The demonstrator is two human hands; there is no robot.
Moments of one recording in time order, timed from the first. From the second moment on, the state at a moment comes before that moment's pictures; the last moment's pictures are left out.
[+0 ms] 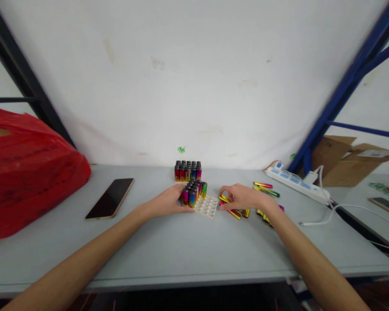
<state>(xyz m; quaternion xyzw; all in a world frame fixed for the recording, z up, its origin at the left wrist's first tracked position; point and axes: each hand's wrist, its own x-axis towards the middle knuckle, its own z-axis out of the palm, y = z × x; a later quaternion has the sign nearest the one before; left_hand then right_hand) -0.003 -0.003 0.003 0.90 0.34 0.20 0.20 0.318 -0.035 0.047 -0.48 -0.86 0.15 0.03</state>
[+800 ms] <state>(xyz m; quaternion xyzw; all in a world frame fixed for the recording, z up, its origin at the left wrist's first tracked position) -0.004 -0.005 0.005 0.90 0.33 0.21 0.20 0.301 -0.037 0.033 -0.49 -0.87 0.04 0.08</state>
